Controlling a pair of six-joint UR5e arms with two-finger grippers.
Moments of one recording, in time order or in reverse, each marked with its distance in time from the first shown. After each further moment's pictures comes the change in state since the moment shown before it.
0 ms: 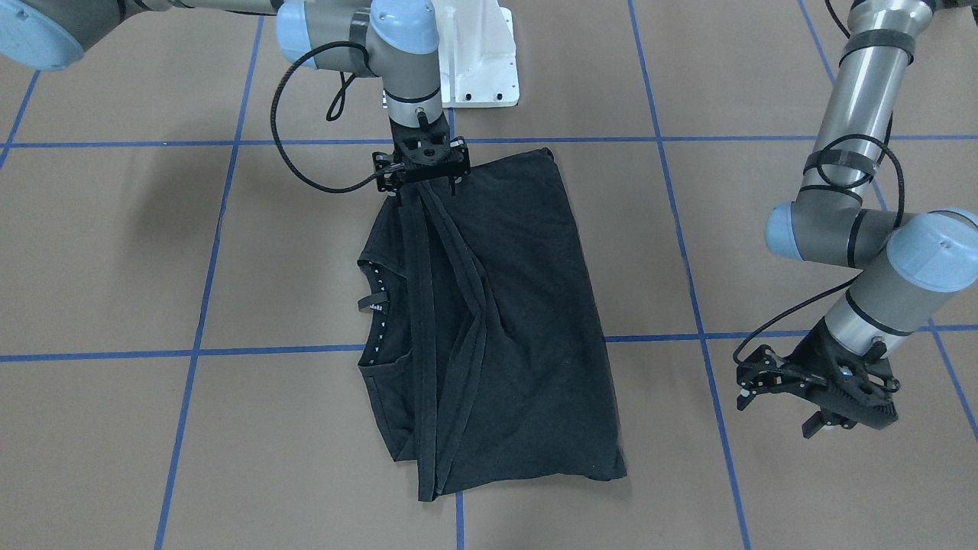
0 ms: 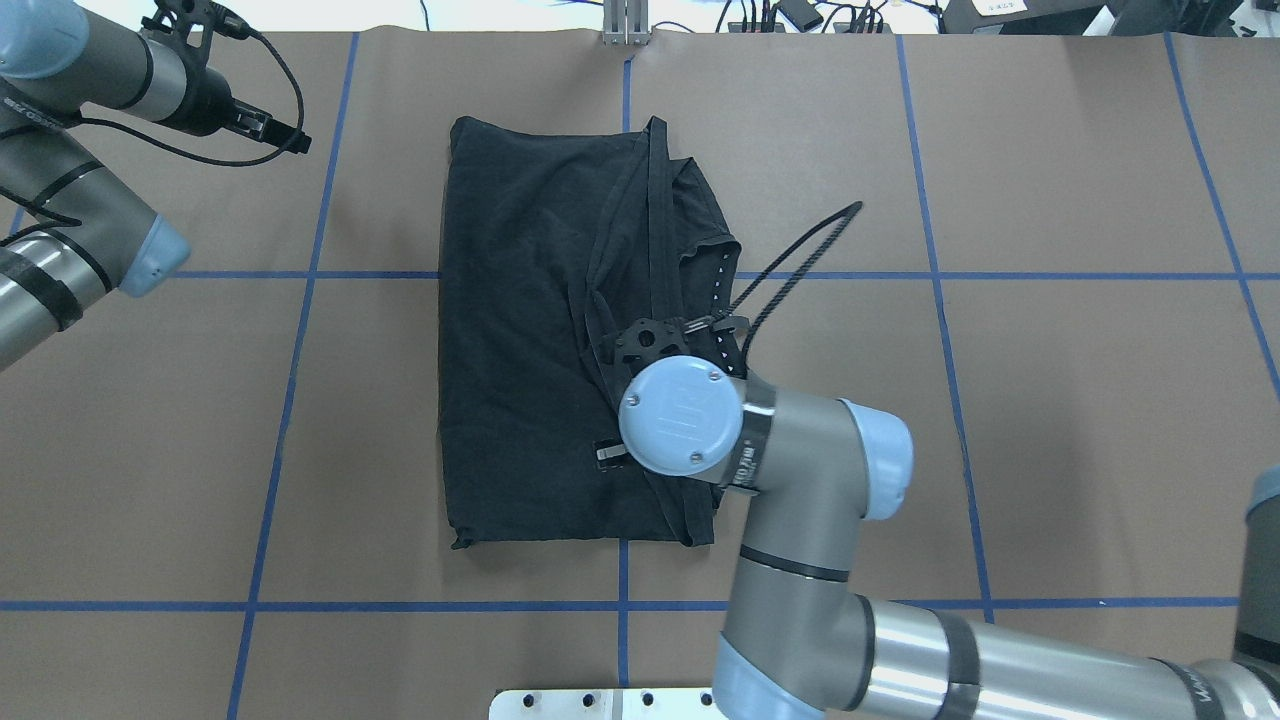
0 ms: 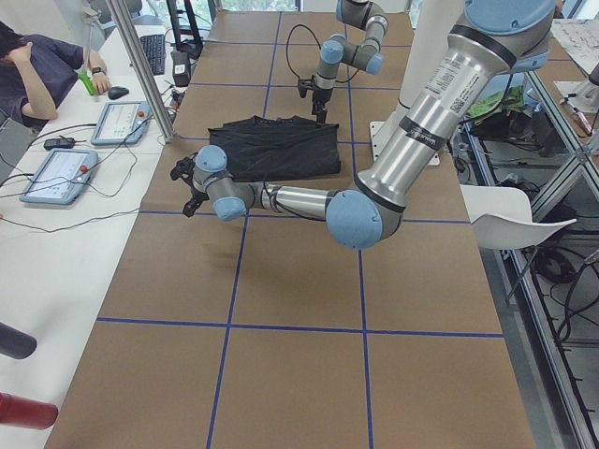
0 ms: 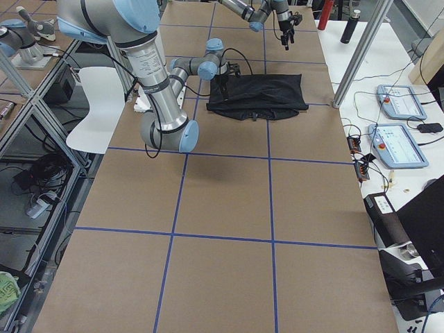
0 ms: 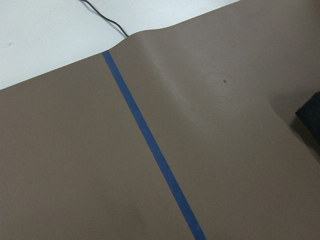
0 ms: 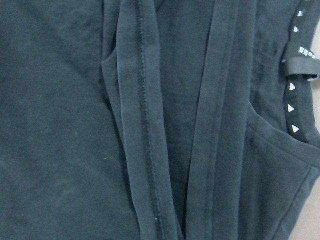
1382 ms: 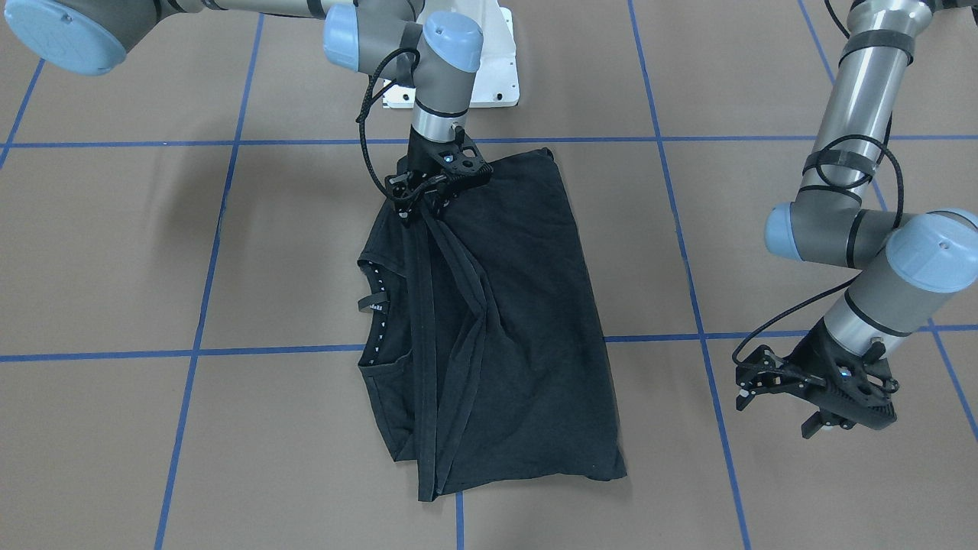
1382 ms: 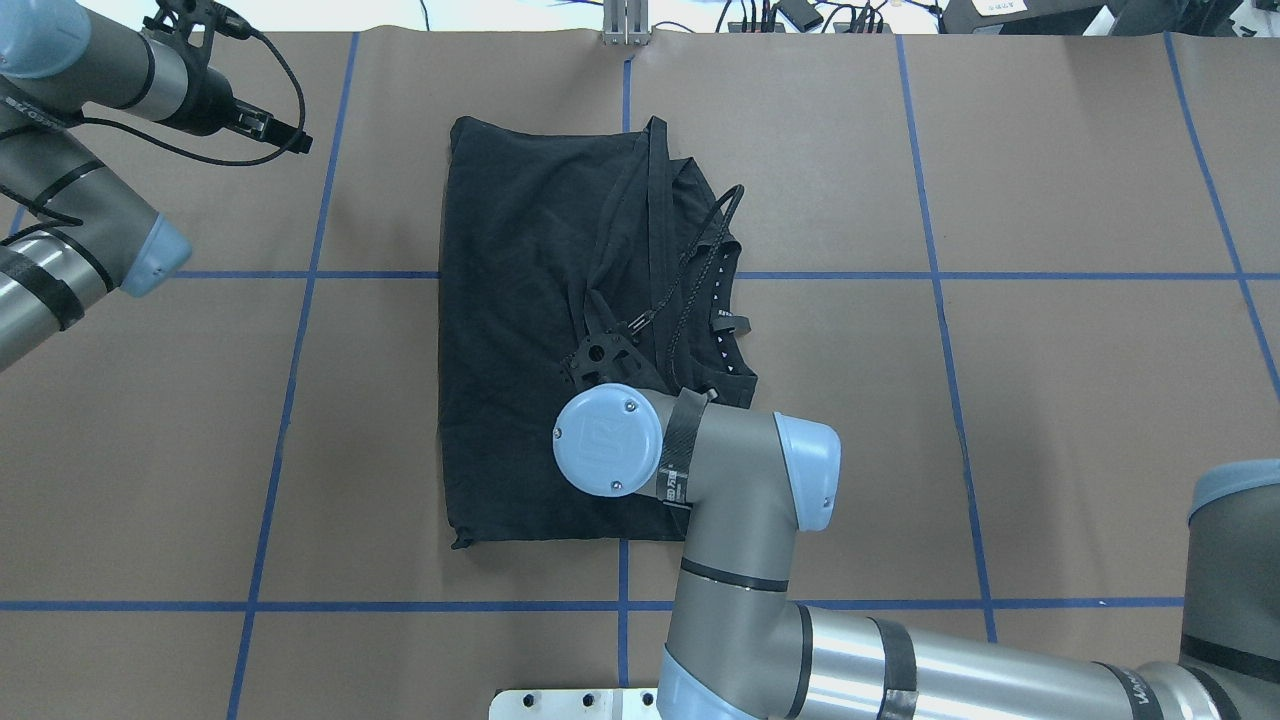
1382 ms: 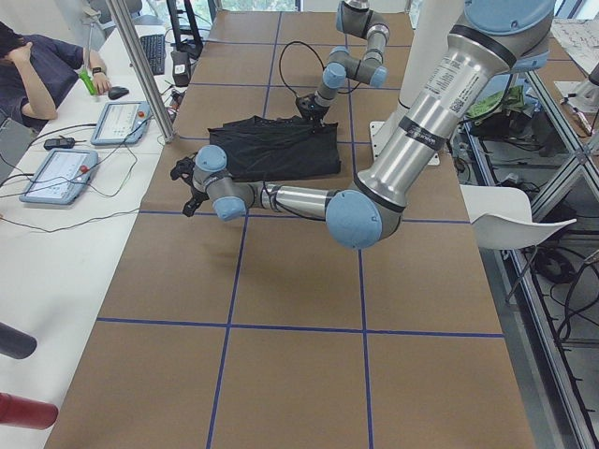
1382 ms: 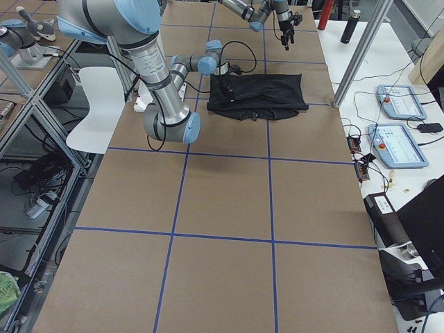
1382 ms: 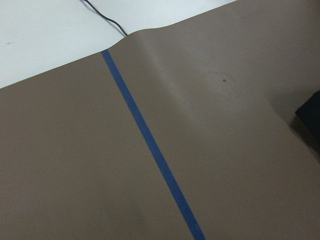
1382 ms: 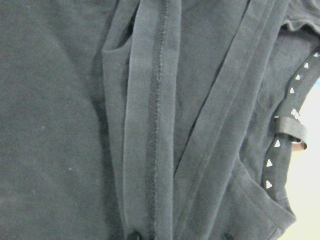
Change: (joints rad) left arm 0.001 -0.002 0.002 0.002 0.000 0.000; right arm -0.022 0.053 -0.070 -0.130 -0.178 -0.262
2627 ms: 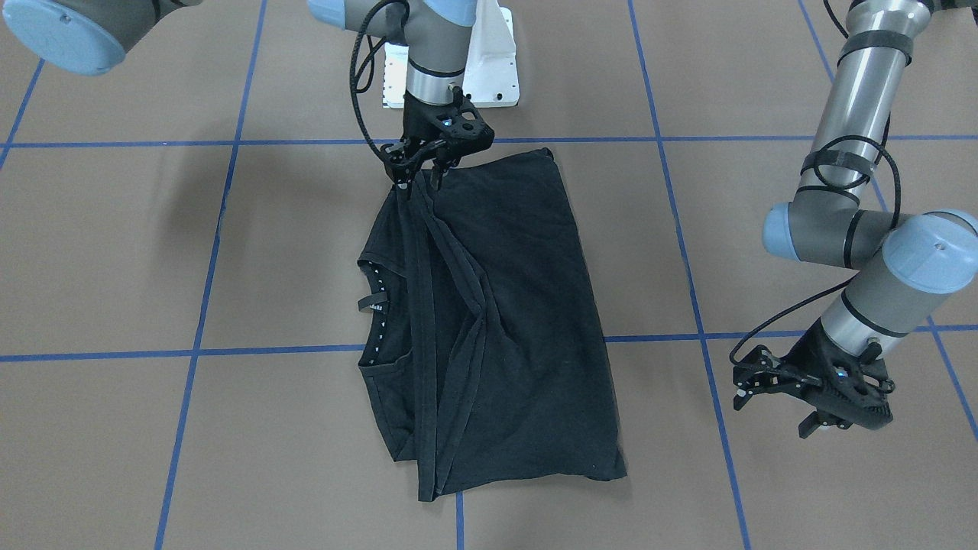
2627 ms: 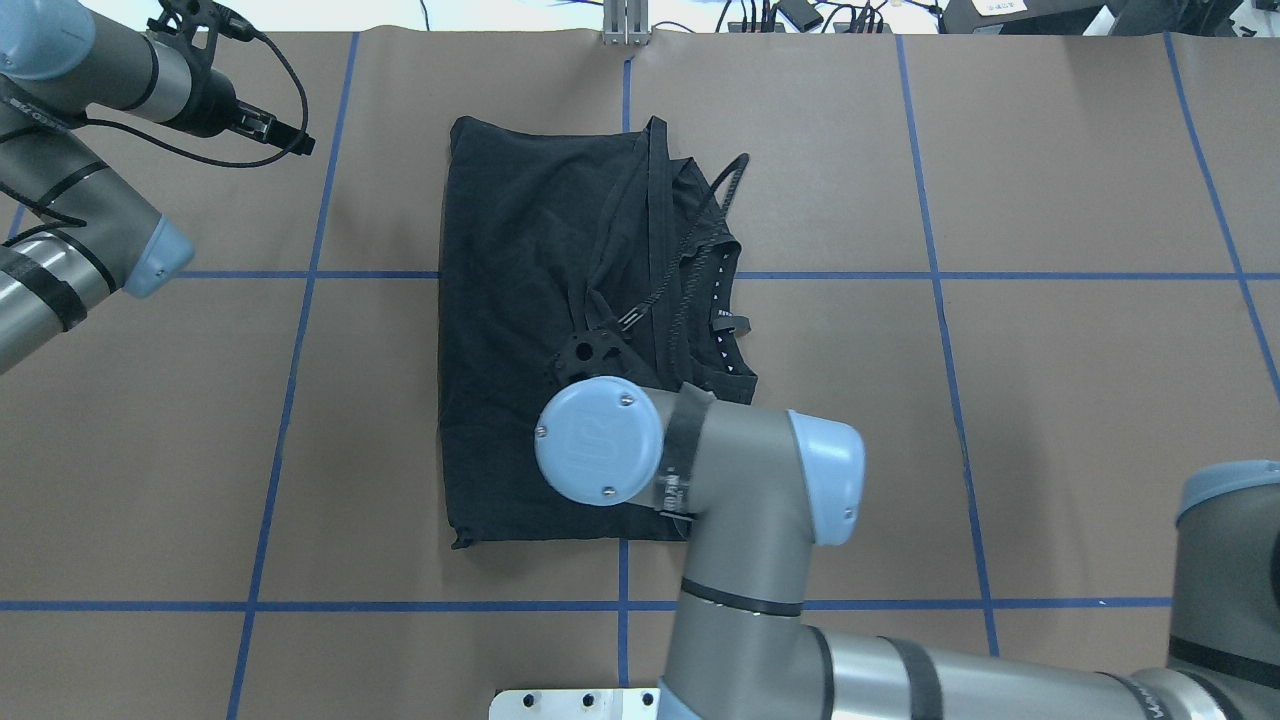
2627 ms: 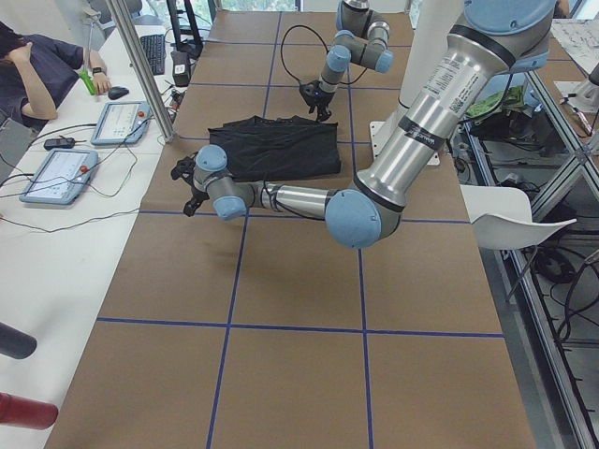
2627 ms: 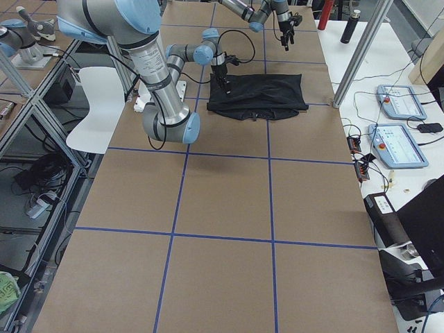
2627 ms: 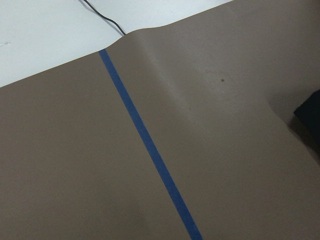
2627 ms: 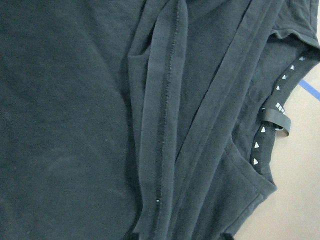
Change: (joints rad) left arm 0.004 -0.002 0.002 0.001 0.000 0.000; right arm -0.024 0.044 0.110 -0.159 0.041 0.003
